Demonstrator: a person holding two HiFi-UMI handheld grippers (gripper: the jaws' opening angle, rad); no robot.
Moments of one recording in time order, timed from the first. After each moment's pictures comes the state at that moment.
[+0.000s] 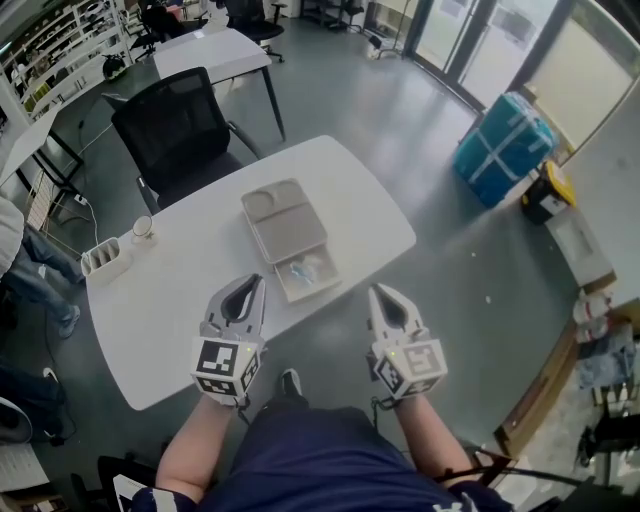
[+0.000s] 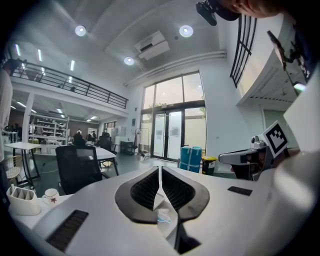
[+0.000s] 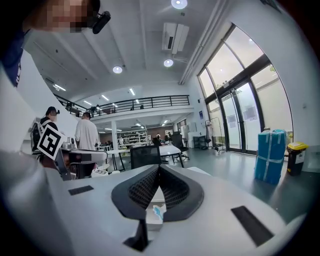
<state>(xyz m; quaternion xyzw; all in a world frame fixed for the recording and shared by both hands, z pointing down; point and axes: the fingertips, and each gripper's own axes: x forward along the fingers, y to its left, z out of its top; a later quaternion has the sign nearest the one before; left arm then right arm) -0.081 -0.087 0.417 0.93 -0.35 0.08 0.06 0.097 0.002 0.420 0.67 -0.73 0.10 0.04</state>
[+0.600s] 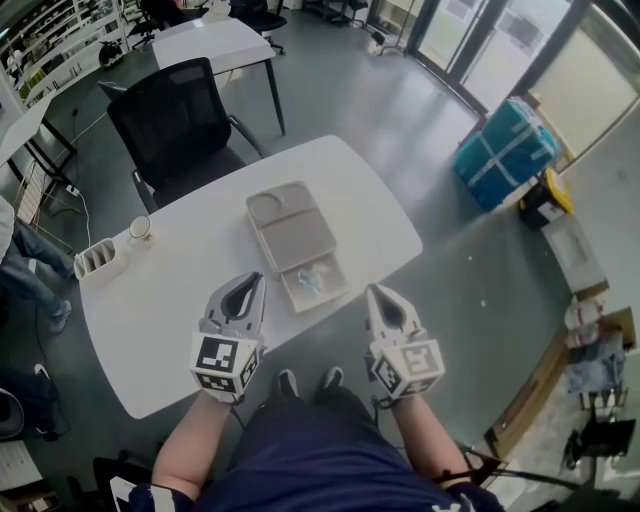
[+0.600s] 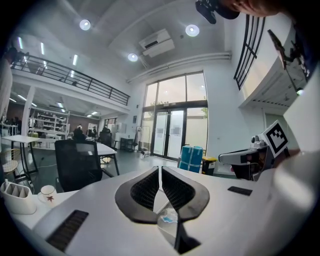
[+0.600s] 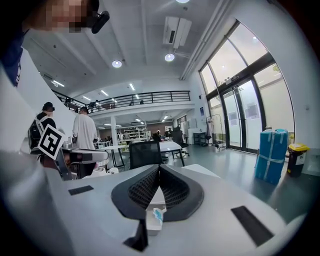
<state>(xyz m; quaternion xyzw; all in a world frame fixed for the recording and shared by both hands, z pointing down) -0.095 -0.138 0.437 0.93 -0.35 0.08 0.08 0.080 -0.049 0.432 0.67 -0.73 0.11 0.06</state>
